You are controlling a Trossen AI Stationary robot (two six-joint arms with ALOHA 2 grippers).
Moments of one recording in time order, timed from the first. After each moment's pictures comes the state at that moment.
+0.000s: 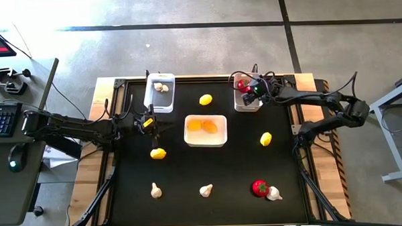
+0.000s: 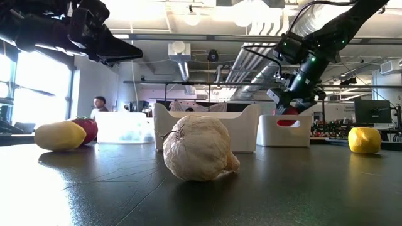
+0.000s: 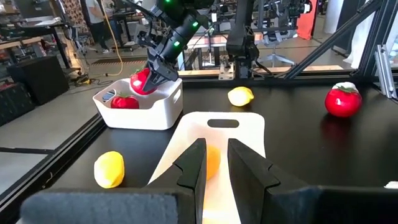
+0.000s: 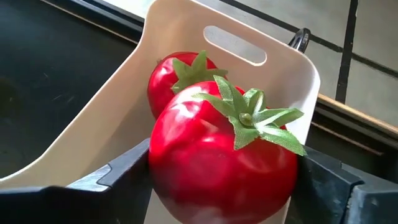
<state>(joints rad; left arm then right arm) 0.03 0.84 0.24 0.47 -0.14 0.08 -0.61 1.33 0.67 -0.22 0.46 0.31</state>
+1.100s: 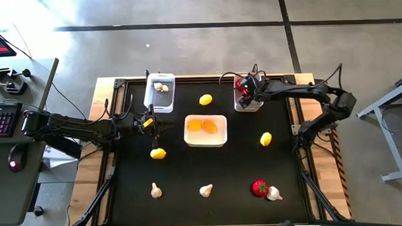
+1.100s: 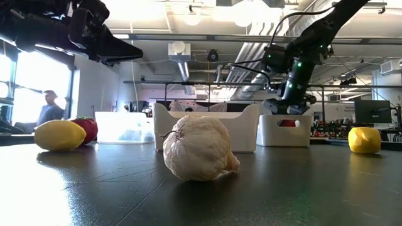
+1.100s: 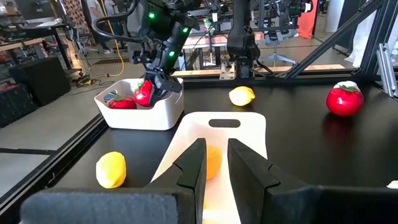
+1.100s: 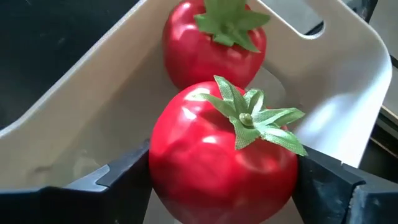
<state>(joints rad) 0.04 0.84 0.24 0.47 -0.14 0.09 -0.62 1.51 0.82 -0.40 0.39 0.23</state>
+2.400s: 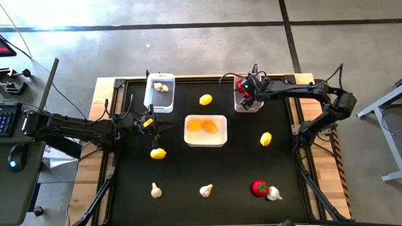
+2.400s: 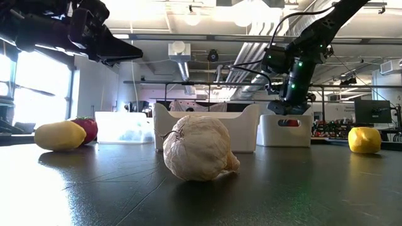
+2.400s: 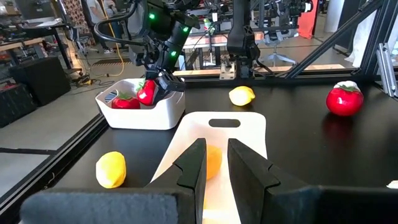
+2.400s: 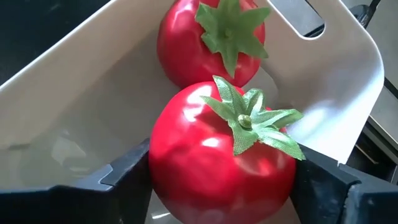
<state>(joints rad) 0.04 0.84 0.24 0.47 -0.14 0.09 -0.62 1.51 0.82 -0.44 0.40 0.12</state>
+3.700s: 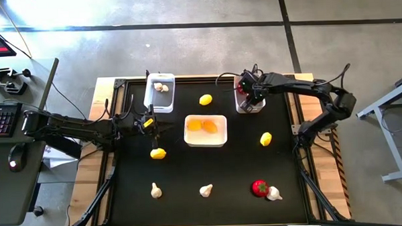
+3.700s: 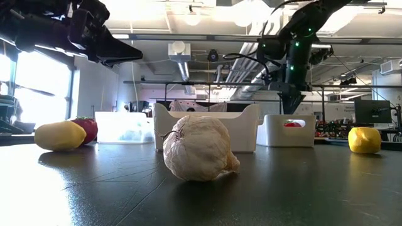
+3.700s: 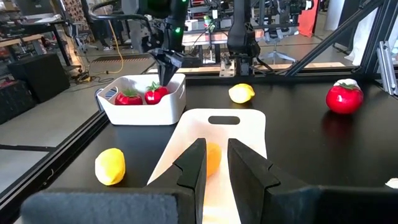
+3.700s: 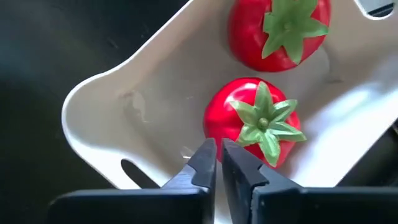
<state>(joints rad) 0.03 0.84 0.24 0.46 -0.14 0.08 -0.59 1.51 1.03 -0.82 0.19 0.11</state>
